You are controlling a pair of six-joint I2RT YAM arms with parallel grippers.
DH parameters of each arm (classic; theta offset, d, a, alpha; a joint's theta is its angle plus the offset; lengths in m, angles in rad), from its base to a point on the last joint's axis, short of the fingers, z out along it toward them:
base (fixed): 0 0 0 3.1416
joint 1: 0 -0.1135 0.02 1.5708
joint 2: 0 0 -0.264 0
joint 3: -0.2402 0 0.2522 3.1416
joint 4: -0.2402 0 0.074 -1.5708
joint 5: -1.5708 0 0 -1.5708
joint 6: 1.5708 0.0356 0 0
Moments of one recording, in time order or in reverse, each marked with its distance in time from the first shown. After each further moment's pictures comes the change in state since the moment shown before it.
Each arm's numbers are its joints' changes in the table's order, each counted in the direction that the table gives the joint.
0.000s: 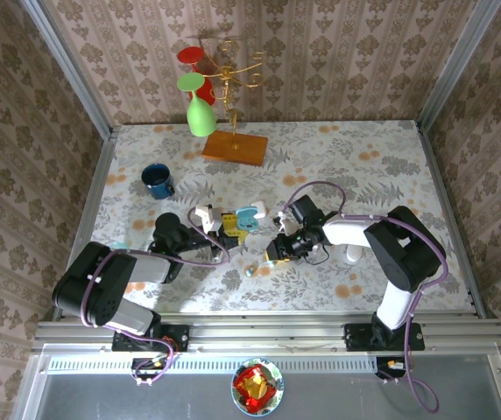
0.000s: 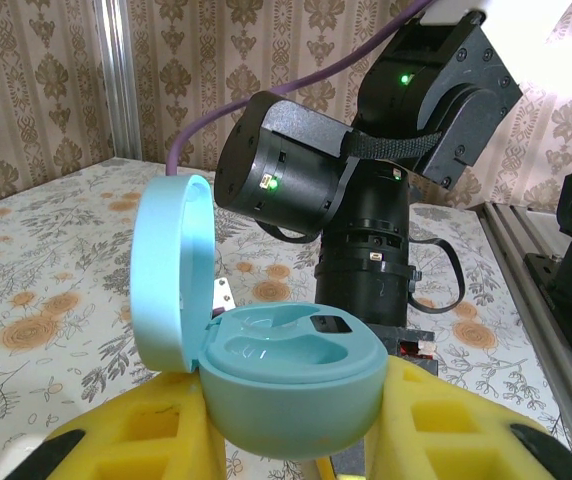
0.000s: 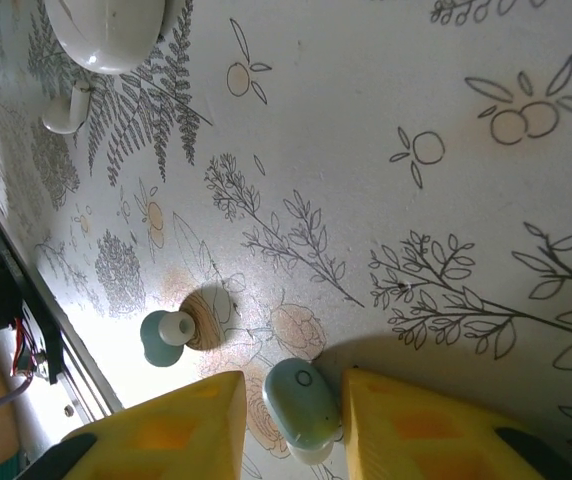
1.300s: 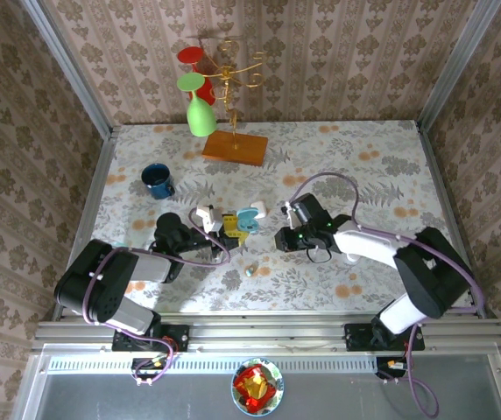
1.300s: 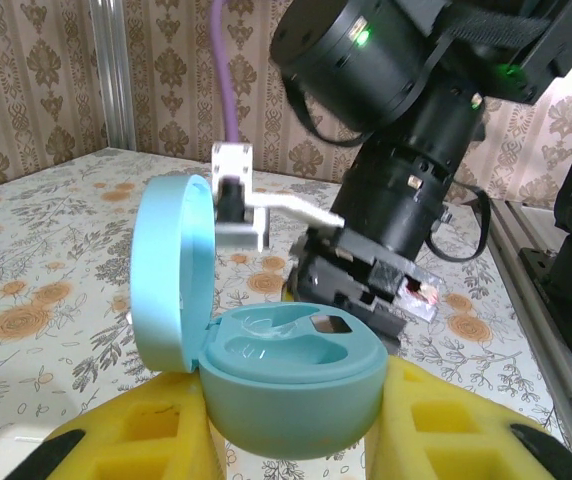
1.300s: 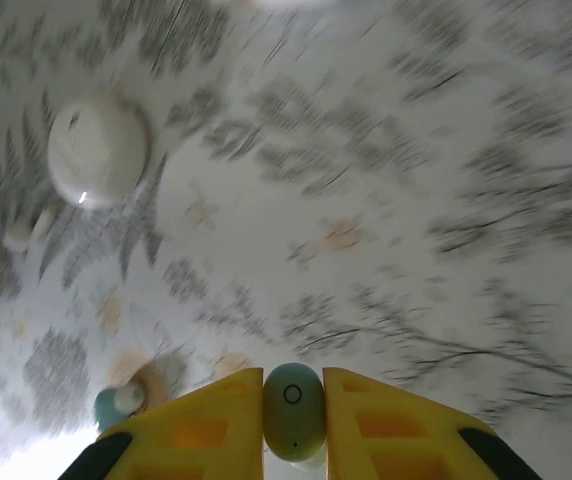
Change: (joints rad) left arm 0.000 0.019 0.000 0.000 -0.009 0.000; right arm -0.052 -0.258 0.058 0.006 -0.472 0.056
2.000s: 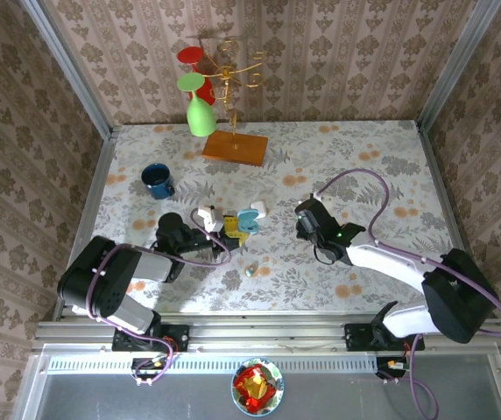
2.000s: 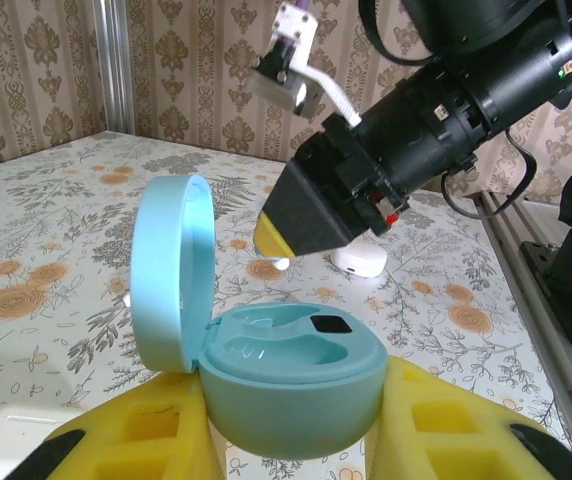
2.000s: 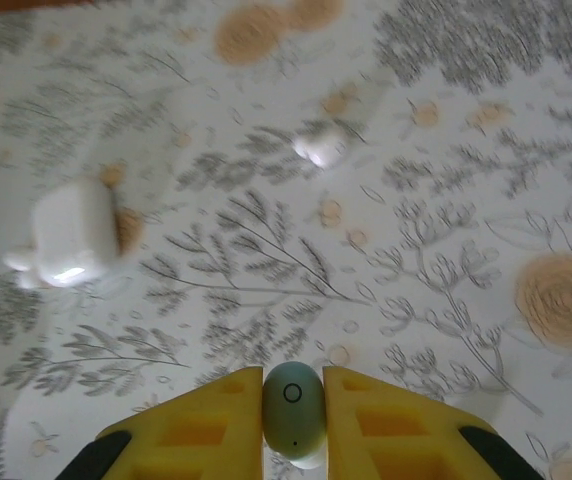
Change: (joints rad) left arm 0.000 0.035 0.000 0.001 0.002 0.000; right arm -0.061 -0.176 0.063 0.004 -0.575 0.217
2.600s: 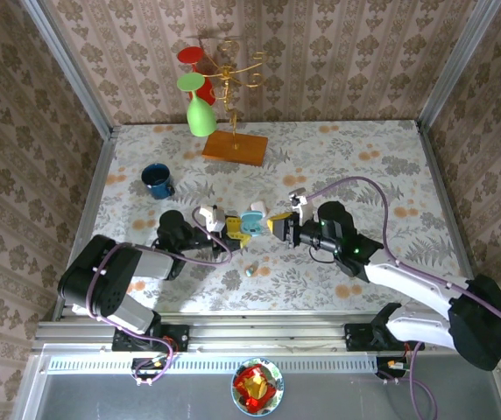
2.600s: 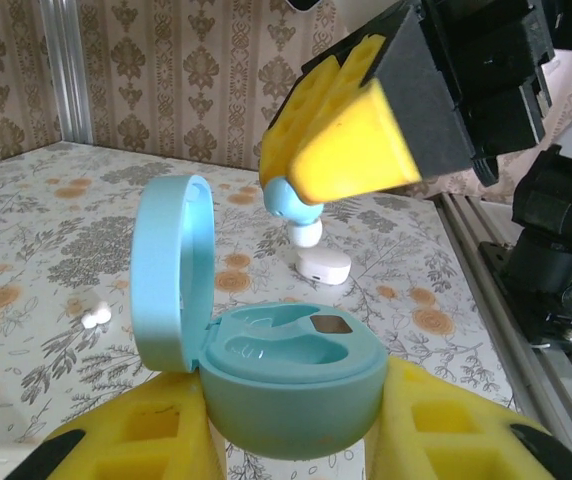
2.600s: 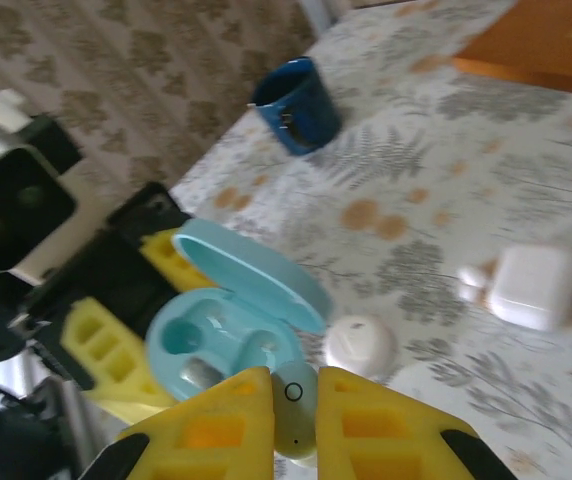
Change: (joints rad) left arm 0.008 0.005 -0.034 -0.001 -0.086 -0.024; right arm 0.000 -0.162 0.133 0.492 0.679 -0.292
